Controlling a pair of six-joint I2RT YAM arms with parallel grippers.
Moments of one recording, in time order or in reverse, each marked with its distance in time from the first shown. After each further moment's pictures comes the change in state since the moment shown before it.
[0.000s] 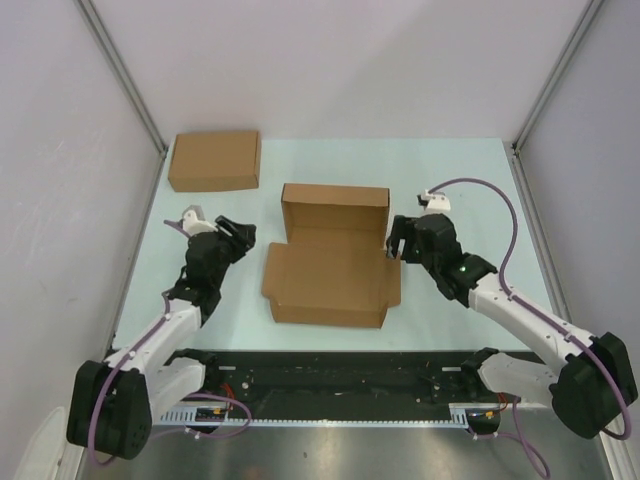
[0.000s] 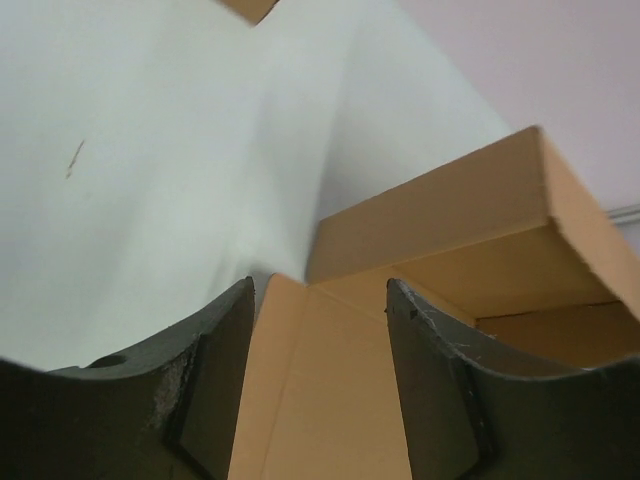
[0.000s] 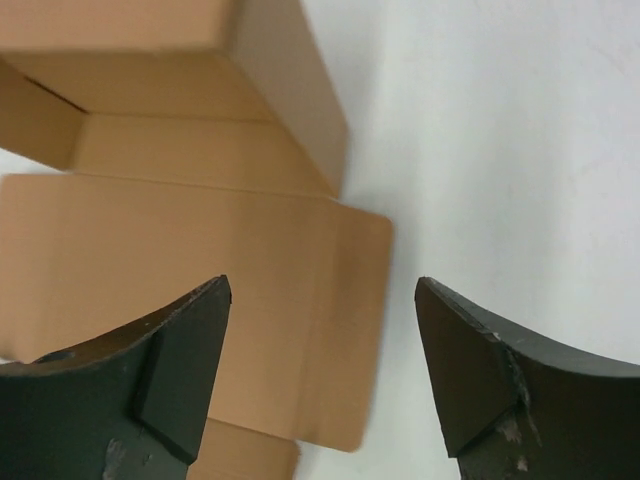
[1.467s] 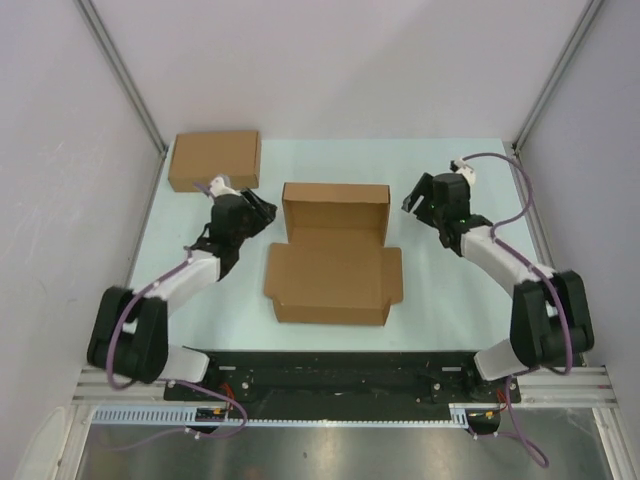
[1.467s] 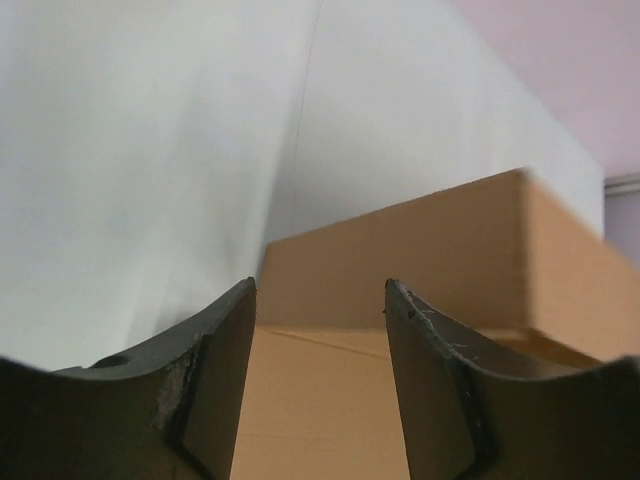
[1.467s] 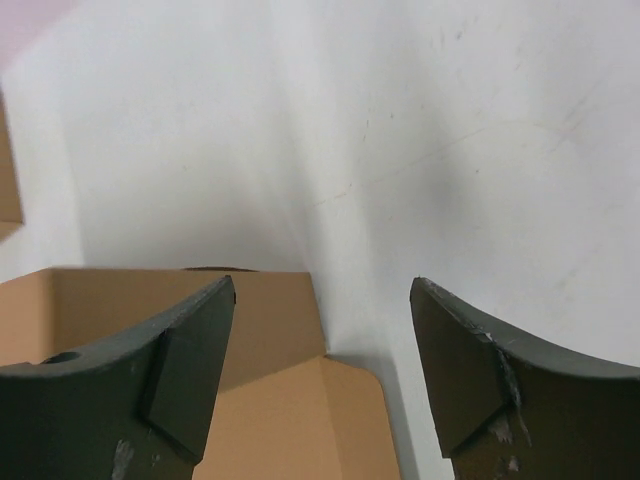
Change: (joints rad) left arm -0.066 0.475 0.316 -0.042 0.037 -0.028; right arm -0.310 0.434 0.179 0.202 -0.151 0.222
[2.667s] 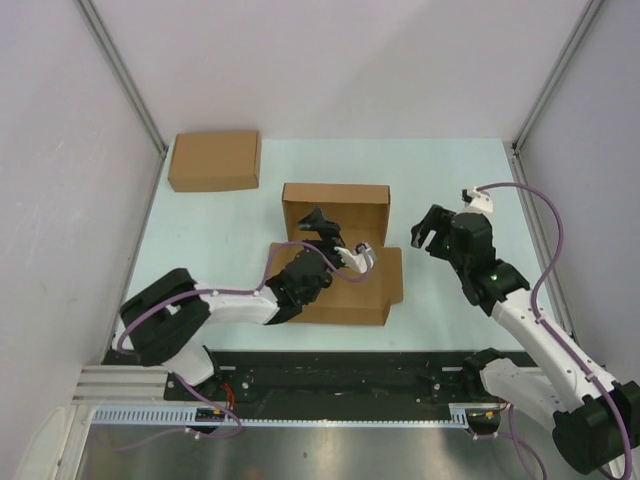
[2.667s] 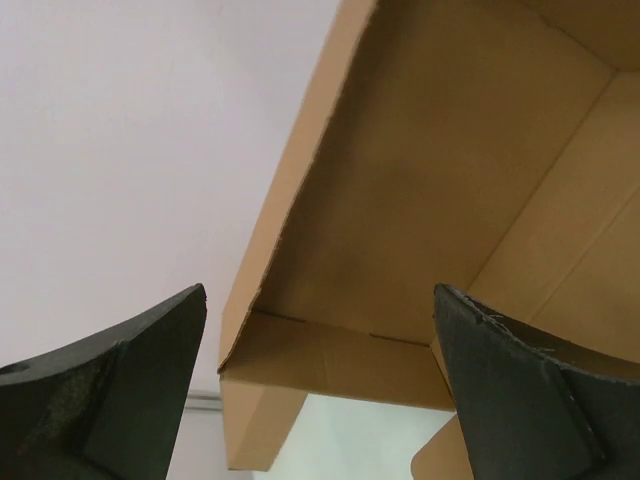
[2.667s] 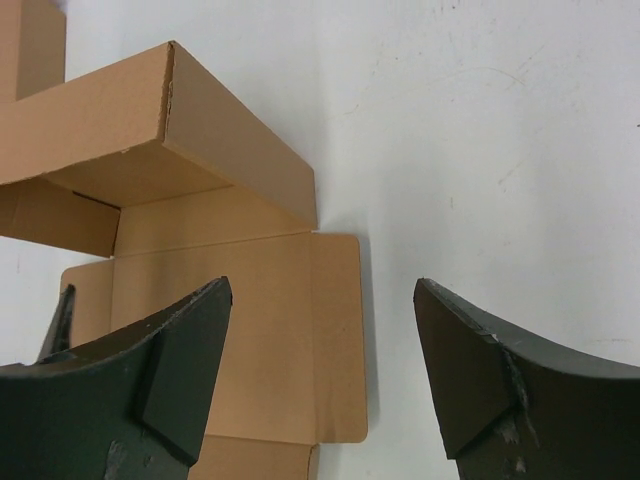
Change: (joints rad) left arm -0.693 0.094 -0.077 0.565 -0.458 1.841; right arm 0.137 -0.608 -0.208 -0.269 0.115 -0.108
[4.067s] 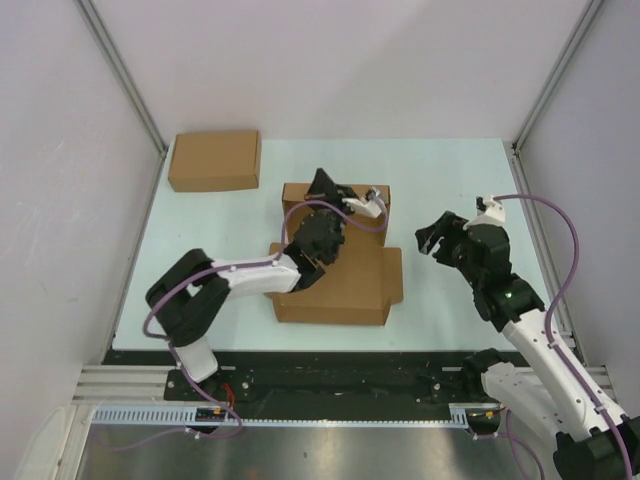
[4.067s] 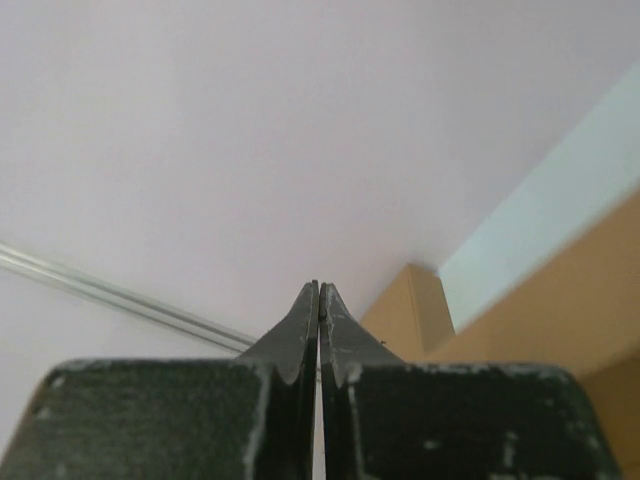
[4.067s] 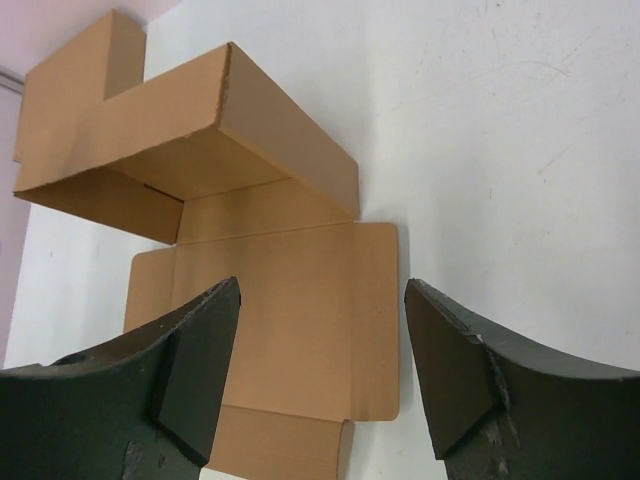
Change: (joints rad) left arm 0.085 0.237 0.299 0.264 -0.154 0.290; right arm -0.047 -0.161 -0.068 0.000 -0.118 0.053
